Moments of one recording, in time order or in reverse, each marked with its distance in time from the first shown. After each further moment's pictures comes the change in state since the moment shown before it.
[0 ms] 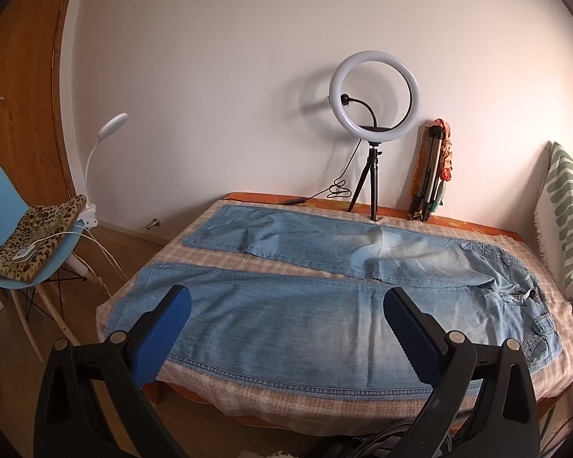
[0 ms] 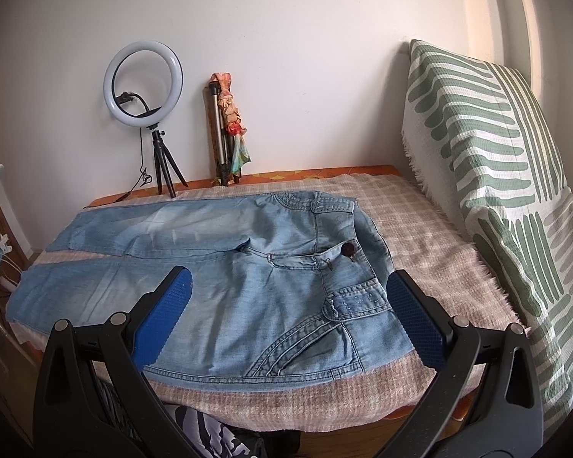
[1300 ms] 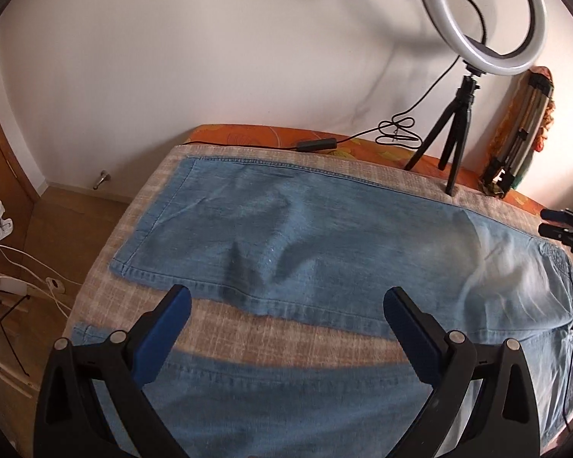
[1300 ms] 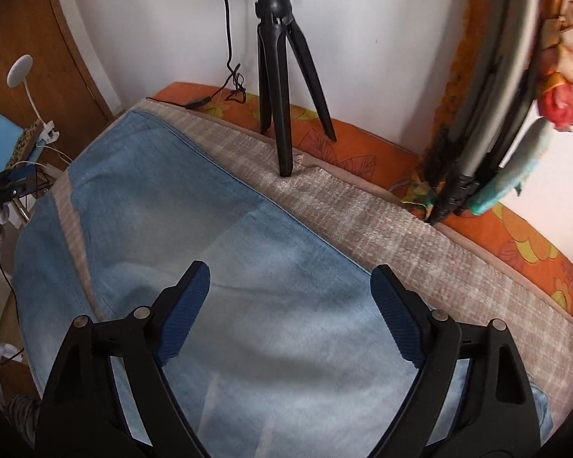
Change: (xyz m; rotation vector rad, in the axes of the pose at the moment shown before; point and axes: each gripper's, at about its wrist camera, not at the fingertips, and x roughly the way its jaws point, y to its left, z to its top) left arm 0.345 0.057 0.089 0.008 0.386 -0.085; right arm 0.462 0.240 0.103 -0.471 0.522 0.514
